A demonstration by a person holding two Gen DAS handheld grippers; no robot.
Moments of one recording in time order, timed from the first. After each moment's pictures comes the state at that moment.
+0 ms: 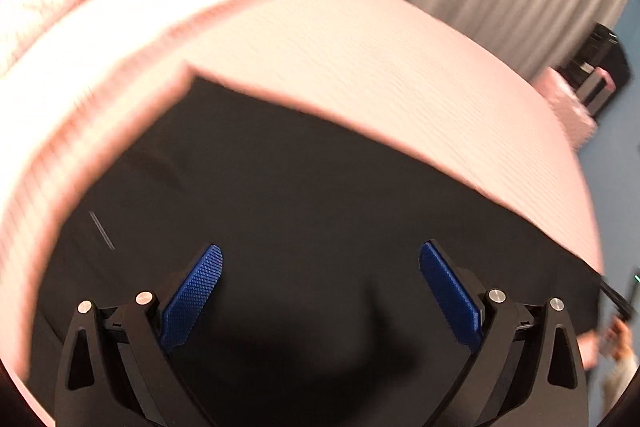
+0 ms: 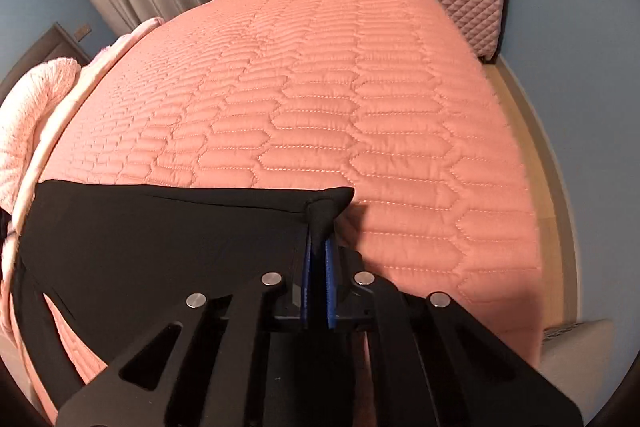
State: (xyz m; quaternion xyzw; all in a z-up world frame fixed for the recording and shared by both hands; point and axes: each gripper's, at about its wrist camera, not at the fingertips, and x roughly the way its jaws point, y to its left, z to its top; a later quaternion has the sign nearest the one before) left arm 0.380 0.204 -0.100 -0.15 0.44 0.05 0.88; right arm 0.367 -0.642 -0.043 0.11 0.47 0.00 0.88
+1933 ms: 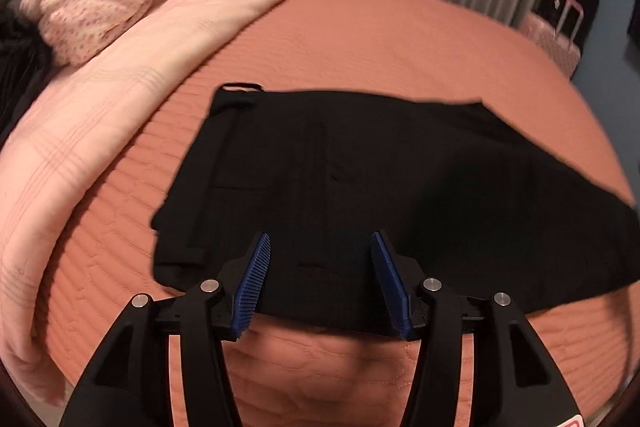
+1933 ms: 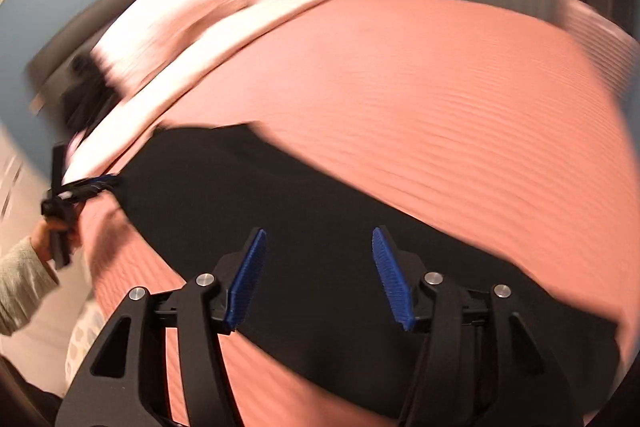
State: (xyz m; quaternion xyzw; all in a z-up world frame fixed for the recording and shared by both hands) left arm 0.120 0.220 -0.080 -0.03 0.47 0.03 0.88; right arm 0.242 -0.168 0.056 -0.02 0.45 0.26 0.85
